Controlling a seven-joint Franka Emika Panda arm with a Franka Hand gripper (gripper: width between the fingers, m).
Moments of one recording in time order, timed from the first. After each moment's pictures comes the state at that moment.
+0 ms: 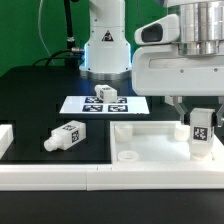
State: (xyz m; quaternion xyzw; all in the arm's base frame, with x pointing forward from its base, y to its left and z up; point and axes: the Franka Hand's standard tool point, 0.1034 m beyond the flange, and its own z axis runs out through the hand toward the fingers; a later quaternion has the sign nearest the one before) arm 0.640 0.105 0.080 -0.94 0.32 -0.06 0.06
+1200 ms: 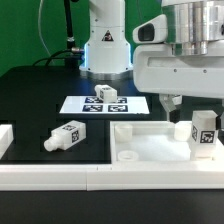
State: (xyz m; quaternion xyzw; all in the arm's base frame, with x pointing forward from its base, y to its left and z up) arm 0.643 0.098 0.082 -0.93 0.35 -0.05 0.06
